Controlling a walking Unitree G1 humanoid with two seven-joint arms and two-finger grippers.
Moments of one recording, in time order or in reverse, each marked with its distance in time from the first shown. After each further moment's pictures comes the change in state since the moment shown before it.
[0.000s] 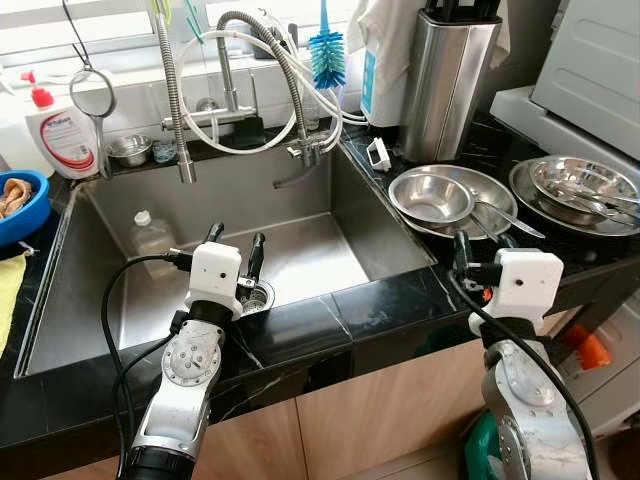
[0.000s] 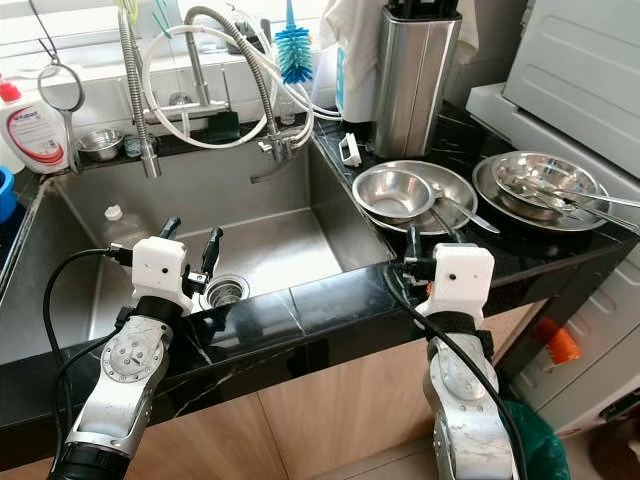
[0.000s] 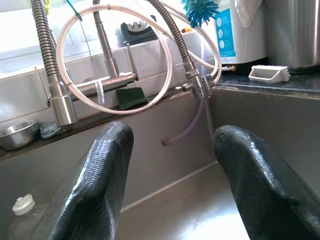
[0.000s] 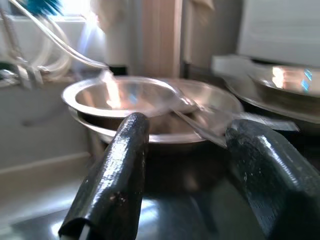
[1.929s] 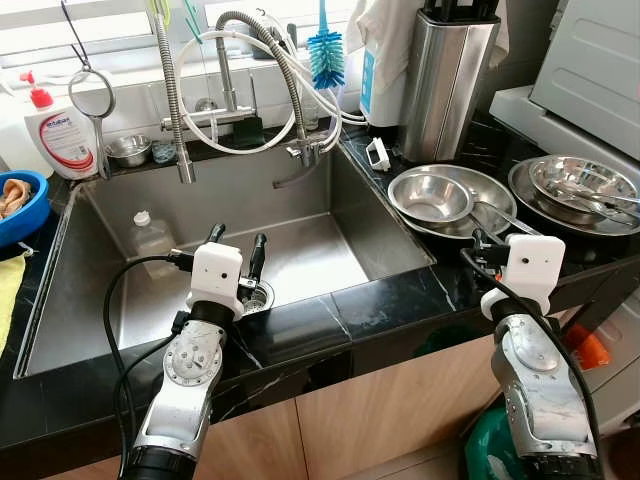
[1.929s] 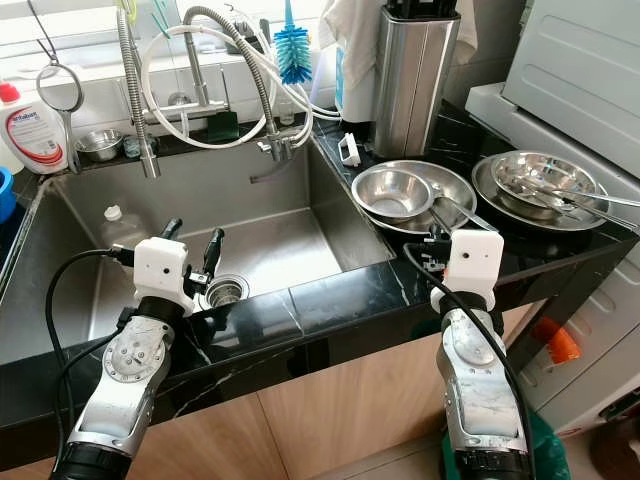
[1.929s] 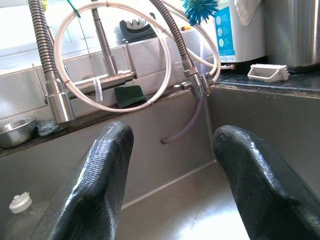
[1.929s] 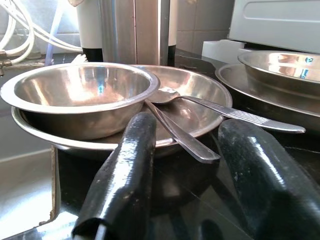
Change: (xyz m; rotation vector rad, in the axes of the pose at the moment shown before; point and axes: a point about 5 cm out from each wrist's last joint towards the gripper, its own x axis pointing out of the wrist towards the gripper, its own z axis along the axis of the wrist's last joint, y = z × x) left arm 0.000 -0.001 -0.001 -0.008 0.005 -0.001; right arm 0.036 -0.012 -0.006 -0.022 0.045 -0.021
